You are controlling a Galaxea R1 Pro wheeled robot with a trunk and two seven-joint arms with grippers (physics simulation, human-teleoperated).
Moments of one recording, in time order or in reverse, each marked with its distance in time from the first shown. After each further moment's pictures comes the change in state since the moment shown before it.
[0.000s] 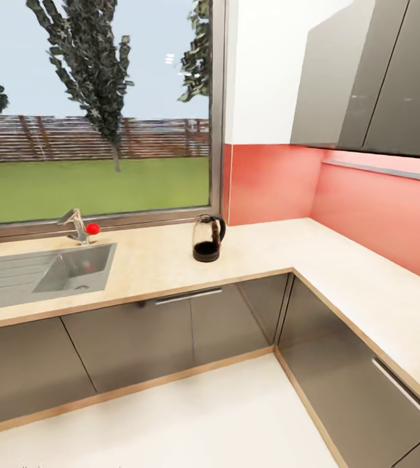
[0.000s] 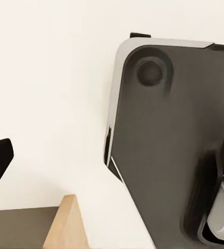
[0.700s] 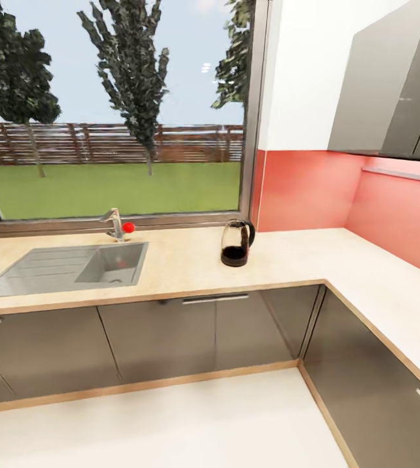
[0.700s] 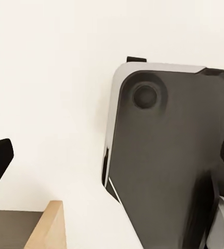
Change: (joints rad) left arm 0.000 -0.004 0.000 0.001 -0.001 -0.058 0.001; right arm 0.000 0.000 0.000 0.000 0.000 0.000 0.000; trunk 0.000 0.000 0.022
